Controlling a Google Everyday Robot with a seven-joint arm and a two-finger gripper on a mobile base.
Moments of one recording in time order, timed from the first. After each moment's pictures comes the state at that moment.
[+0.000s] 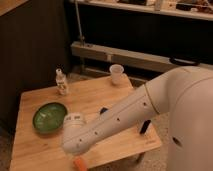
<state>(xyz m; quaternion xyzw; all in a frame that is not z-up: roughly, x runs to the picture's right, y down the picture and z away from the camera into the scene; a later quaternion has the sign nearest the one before) -0.123 0.295 0.690 -0.13 -0.27 -0.83 0.47</state>
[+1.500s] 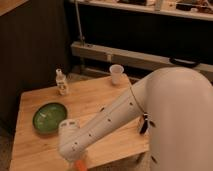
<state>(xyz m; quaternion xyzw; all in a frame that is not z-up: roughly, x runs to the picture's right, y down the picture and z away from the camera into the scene) -0.153 0.334 0.707 -0.10 -0.32 -0.85 0.40</state>
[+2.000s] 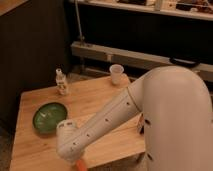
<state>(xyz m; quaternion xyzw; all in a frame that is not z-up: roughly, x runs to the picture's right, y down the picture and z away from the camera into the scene) -0.154 0.334 0.712 -0.11 -0.31 -0.85 0.41</state>
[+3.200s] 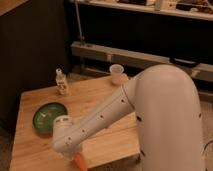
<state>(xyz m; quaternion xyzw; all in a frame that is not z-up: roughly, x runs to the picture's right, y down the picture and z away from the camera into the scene) -0.165 0.318 0.725 -0.13 -0.30 -0.85 0.41</state>
